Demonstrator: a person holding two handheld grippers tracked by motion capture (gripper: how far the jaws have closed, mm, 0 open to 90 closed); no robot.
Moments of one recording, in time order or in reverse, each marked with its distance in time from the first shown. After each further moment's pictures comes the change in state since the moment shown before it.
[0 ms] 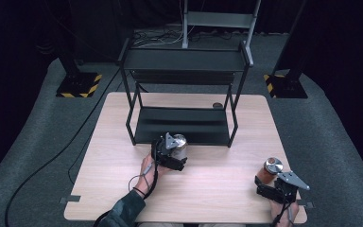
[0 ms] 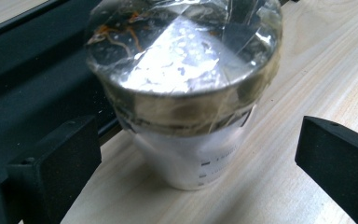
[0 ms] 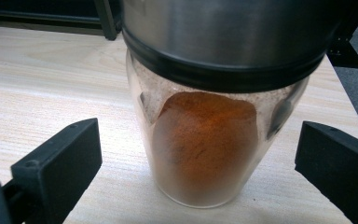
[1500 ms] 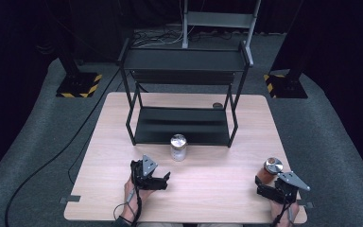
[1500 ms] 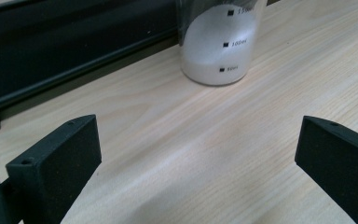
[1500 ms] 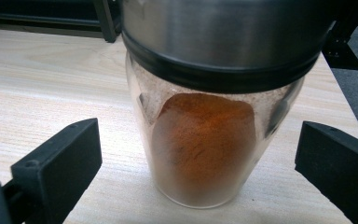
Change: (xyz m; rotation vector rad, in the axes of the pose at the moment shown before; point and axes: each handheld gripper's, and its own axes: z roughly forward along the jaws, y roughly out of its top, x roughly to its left) left arm -0.032 -0.091 -0.052 -0.109 0.138 -0.109; right arm 0.000 -0.002 -0.001 -0.011 -0.001 0.004
